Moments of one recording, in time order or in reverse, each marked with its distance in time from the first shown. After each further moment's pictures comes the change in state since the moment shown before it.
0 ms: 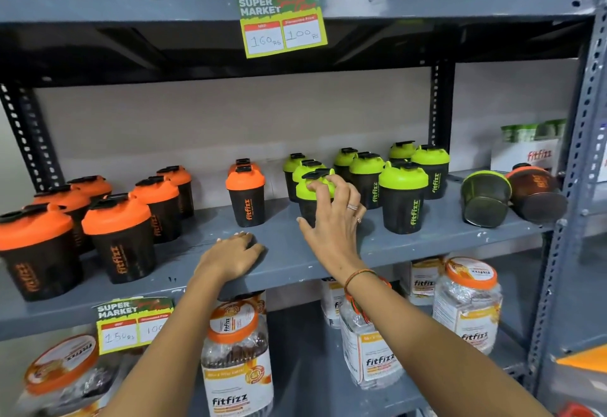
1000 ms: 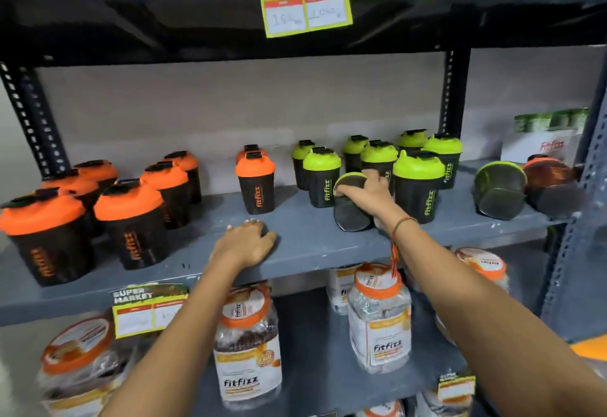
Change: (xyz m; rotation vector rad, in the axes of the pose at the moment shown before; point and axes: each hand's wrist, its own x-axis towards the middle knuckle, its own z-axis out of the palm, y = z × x) left_hand -0.001 0.001 -0.001 0.013 -0.017 0.006; right_hand 0.054 0.062 0.012 0.414 -0.565 0.703
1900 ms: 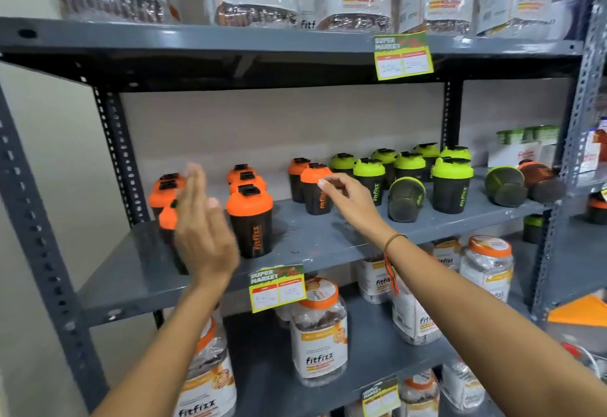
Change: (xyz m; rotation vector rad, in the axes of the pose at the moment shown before) left_hand -0.123 -0.168 -0.114 -0.667 1.166 0.350; right_hand -0.164 -0.141 0.114 0.123 0.035 -0.419
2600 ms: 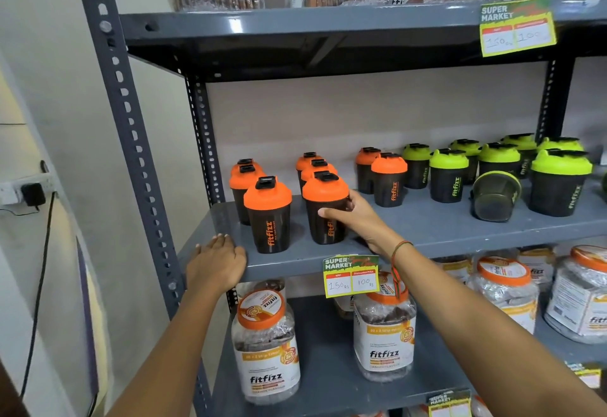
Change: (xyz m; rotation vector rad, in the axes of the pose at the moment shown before) left_hand -0.015 -0.138 -0.091 0.952 -0.946 -0.391; right_hand 0.003 0.009 0.133 0.421 -0.375 0.171
